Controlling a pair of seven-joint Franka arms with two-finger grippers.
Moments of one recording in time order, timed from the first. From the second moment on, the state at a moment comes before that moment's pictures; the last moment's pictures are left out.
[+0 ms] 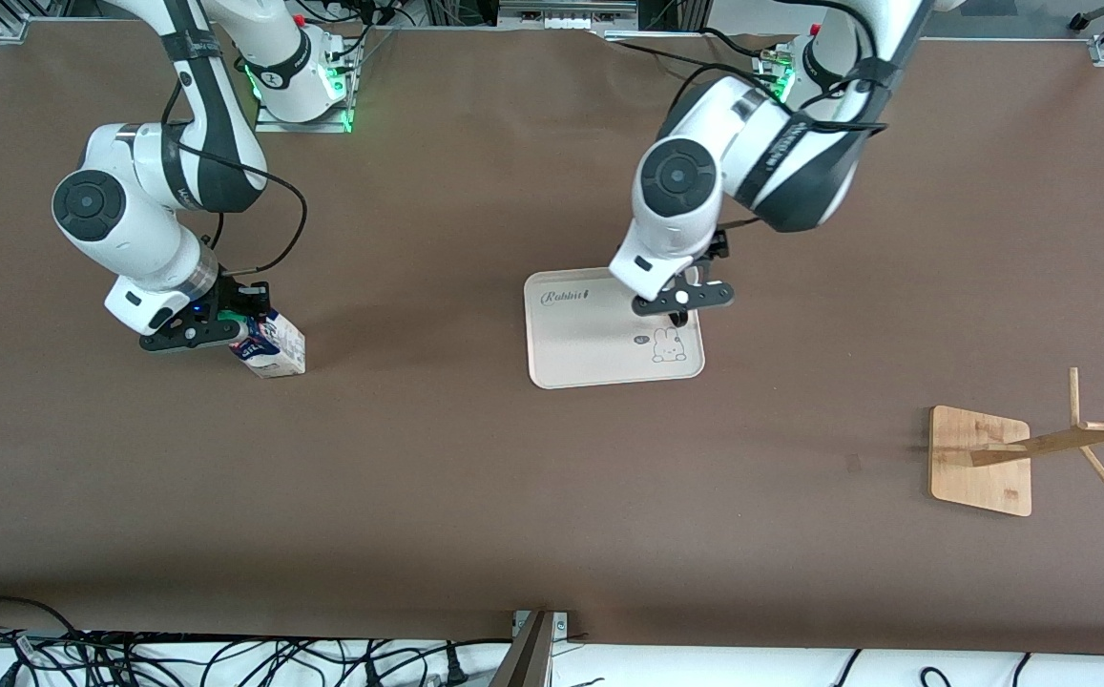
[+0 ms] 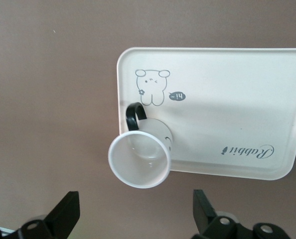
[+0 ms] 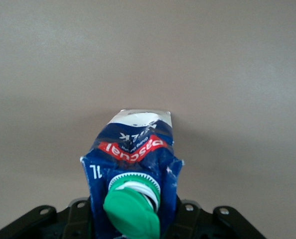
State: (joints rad) left arm -0.49 0.39 -0.17 -1.67 0.04 1.79 -0.84; right arm 0.71 0.19 -0.61 -2.15 0.07 2.29 -0.12
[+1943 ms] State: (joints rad) left arm -0.48 0.43 -0.17 -1.86 0.12 2.22 -1.15; right arm 0.72 0.15 -0.67 -1.58 0.11 1.62 -0.13
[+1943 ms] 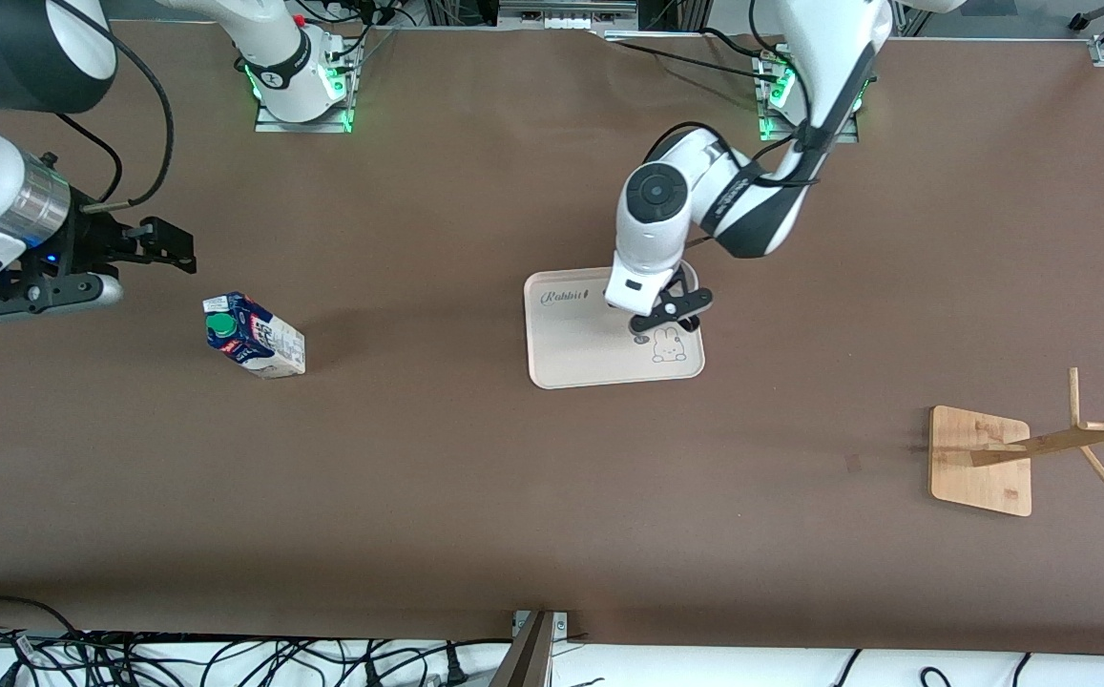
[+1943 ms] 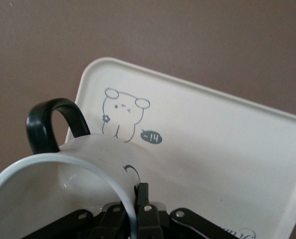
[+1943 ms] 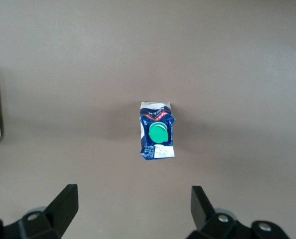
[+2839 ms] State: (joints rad) left arm -0.07 0.37 -0.16 -1.43 0.12 1.79 -0.49; right arm 0.72 0.12 -0.70 -1.59 0.09 1.56 -0.13
